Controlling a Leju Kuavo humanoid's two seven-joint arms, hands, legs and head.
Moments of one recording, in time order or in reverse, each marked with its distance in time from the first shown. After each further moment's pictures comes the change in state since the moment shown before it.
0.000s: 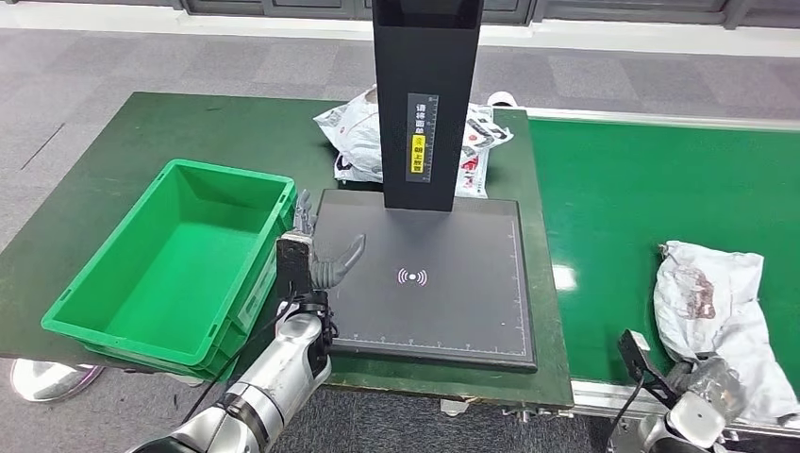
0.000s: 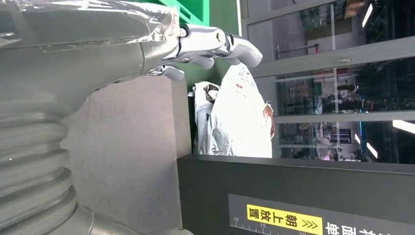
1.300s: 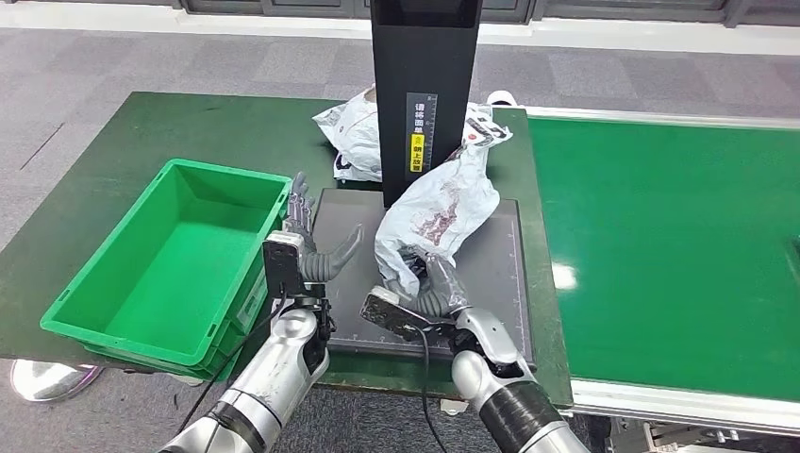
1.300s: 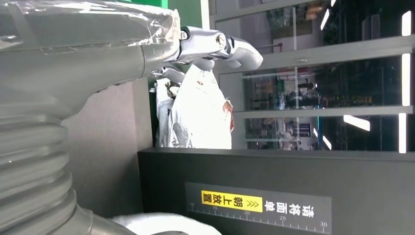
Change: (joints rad) left arm 0.054 0.009 -0.009 -0.187 -0.044 -0.045 0.000; right arm -0.028 0.377 0.910 -0.551 -0.714 0.372 -0.474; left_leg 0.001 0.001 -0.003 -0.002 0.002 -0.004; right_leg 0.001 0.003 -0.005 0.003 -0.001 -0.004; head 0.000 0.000
